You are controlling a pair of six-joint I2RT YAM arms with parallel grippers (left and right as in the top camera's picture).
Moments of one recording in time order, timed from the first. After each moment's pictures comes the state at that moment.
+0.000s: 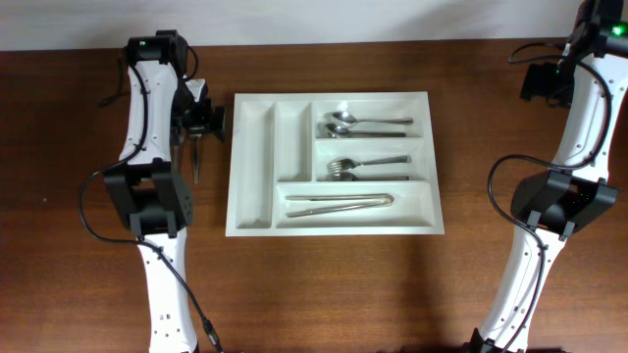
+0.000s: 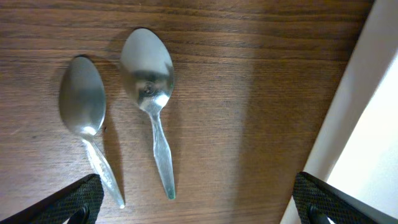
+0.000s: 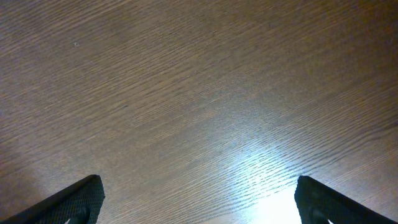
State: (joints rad) left arm 0.03 2.66 2.64 -1.64 0.08 0.02; right arm -0.35 2.64 2.94 -1.60 0.16 0.03
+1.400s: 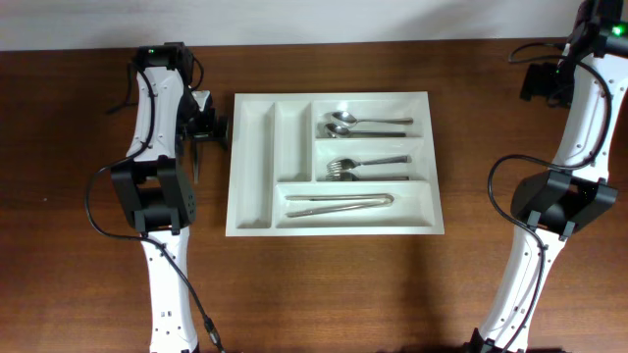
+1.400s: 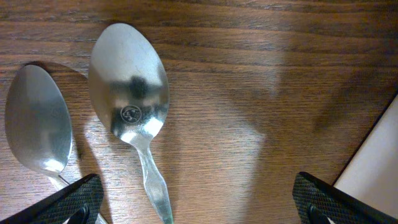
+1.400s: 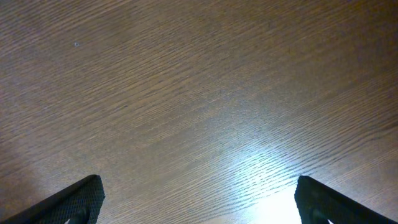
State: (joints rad) left arm 0.03 2.73 2.64 -1.63 0.08 0.03; right arm -0.35 2.64 2.94 -1.60 0.16 0.03
